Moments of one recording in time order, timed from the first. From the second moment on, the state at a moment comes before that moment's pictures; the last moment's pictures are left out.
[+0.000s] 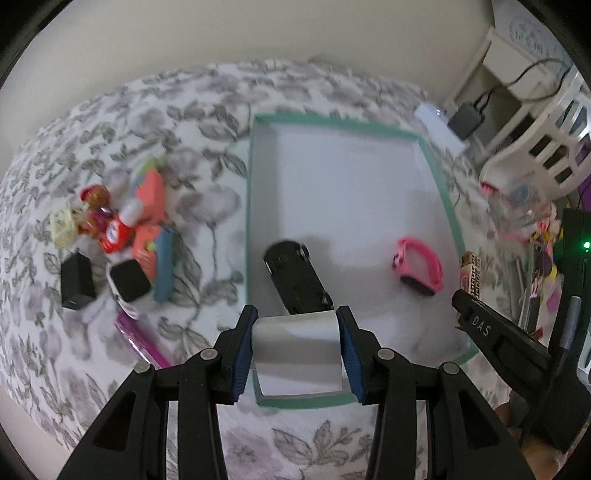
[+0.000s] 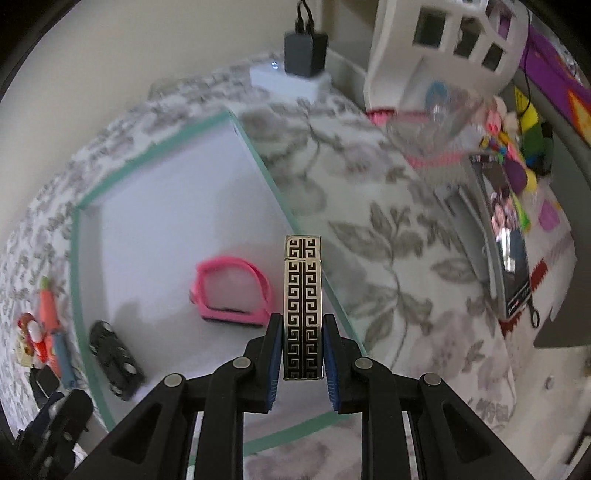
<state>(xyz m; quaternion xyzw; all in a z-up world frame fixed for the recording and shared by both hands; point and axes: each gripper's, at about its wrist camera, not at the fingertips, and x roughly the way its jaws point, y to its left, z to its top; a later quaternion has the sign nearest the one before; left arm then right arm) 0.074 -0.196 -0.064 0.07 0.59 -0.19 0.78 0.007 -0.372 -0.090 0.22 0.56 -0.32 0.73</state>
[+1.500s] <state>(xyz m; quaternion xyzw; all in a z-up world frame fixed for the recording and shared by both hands) 0.089 -0.160 -0.054 0.06 0.55 -0.08 0.83 0.021 -0.347 -0.054 0.19 0.52 -0.29 0.78</state>
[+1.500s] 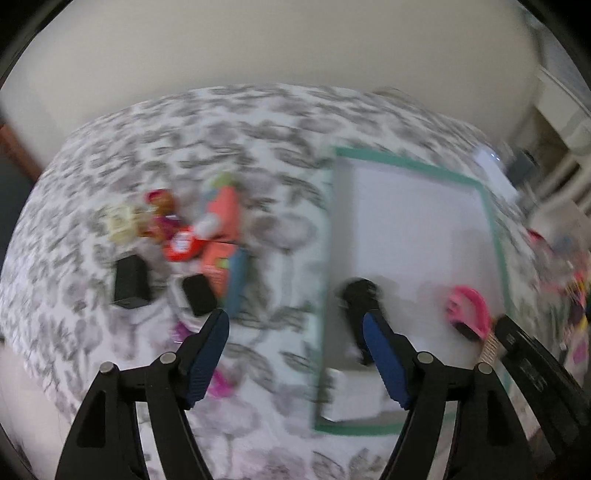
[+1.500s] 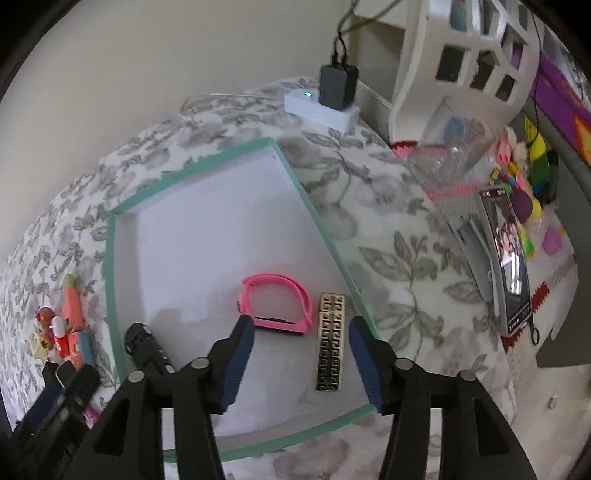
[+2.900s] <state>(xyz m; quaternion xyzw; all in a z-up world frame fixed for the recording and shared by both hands) 0.140 0.020 -0.006 -0.11 0.46 0.12 0.87 0.085 -0.214 -0.004 0.12 0.43 -0.09 0.89</state>
